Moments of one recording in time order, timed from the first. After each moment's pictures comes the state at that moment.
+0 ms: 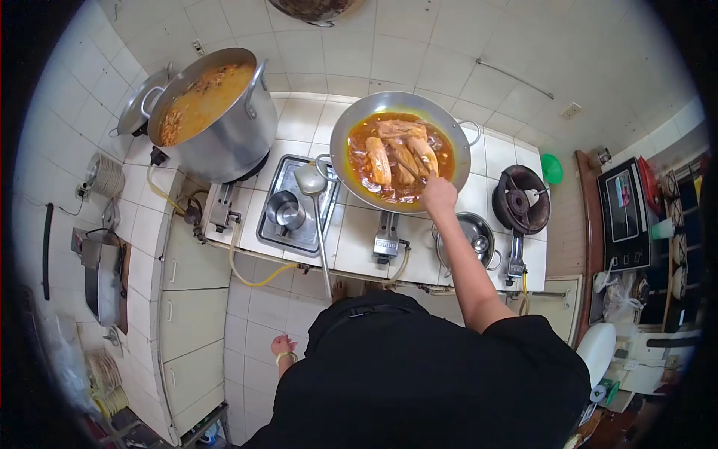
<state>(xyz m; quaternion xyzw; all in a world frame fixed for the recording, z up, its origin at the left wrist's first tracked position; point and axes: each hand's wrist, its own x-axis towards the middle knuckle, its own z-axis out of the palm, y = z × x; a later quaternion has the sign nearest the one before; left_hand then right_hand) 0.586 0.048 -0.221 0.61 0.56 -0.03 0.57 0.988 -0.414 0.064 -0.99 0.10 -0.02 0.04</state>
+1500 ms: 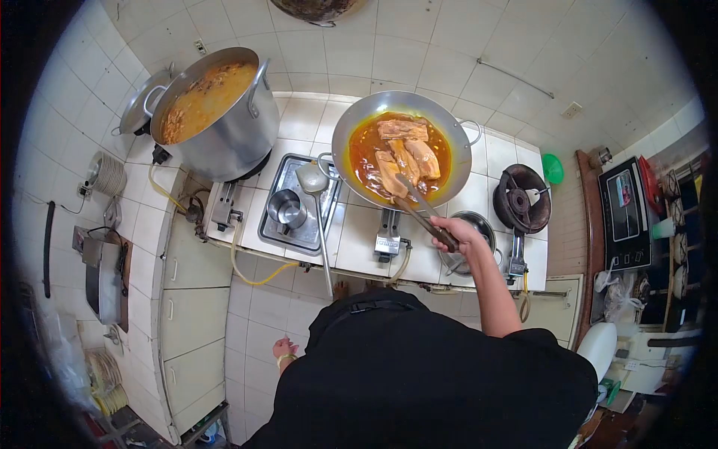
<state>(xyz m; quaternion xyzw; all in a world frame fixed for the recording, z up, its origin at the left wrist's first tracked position) 0.570 0.049 -0.221 0.57 0.58 -0.03 0.59 0.903 -0.471 0.075 -0.57 0.26 0.39 0.67</state>
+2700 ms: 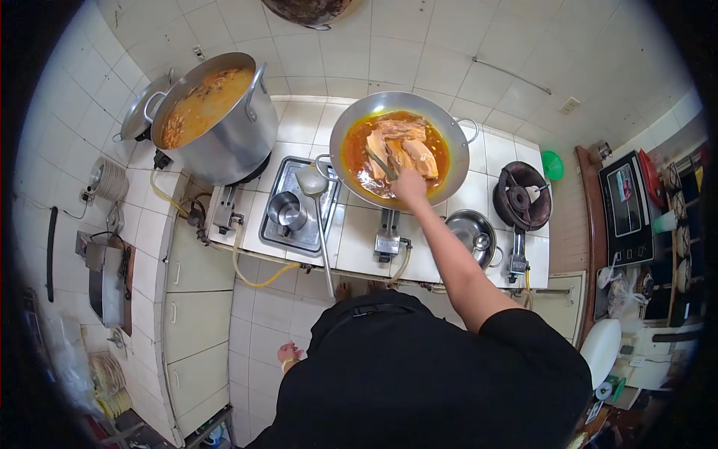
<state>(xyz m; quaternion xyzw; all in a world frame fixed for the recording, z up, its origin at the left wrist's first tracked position) 0.557 0.043 -0.218 0.60 0.57 -0.06 0.55 1.020 -0.376 0.020 -0.97 0.10 0.05 0.20</state>
